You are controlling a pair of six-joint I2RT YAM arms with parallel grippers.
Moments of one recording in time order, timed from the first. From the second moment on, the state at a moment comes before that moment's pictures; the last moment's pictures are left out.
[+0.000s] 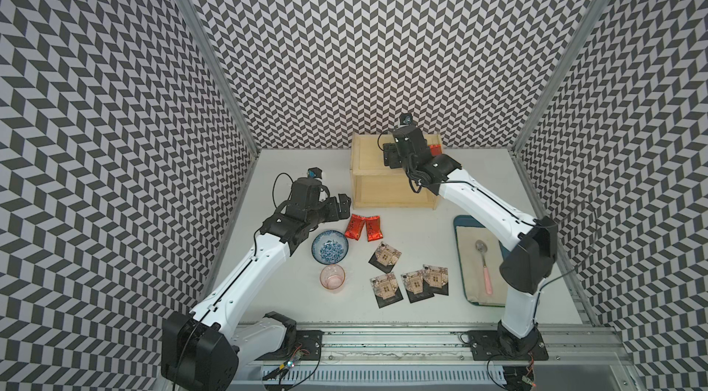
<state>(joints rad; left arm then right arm) -0.37 1.15 0.96 -0.45 0.04 -0.41 0.68 1.81 1.80 -0.49 0.45 0.29</state>
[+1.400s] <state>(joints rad) -0.37 1.11 0.90 -0.46 0.07 -0.42 0.74 1.76 0.70 0.54 -0.26 1.10</state>
